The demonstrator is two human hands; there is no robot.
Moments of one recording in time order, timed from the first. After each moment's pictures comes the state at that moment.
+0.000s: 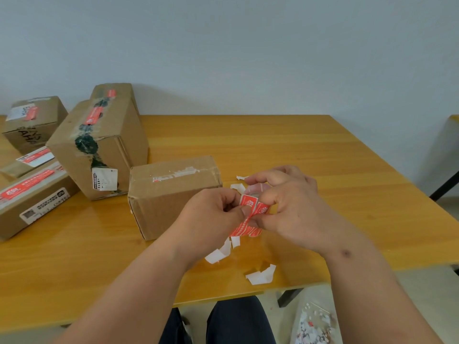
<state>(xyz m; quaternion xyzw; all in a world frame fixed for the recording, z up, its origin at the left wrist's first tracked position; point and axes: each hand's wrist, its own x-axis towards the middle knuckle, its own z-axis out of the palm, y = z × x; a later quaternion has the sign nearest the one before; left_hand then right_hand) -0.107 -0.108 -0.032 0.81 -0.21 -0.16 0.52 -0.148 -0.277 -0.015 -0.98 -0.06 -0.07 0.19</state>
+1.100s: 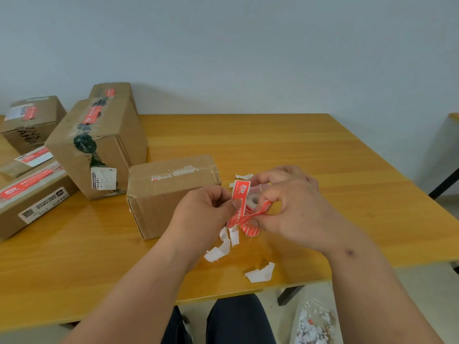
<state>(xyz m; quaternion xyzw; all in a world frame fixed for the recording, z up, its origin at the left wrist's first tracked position) -0.108 -0.111 -0.038 0.79 -0.11 -0.14 0.58 -0.153 -0.279 -0.013 -0.97 -0.05 -0.08 0.20</state>
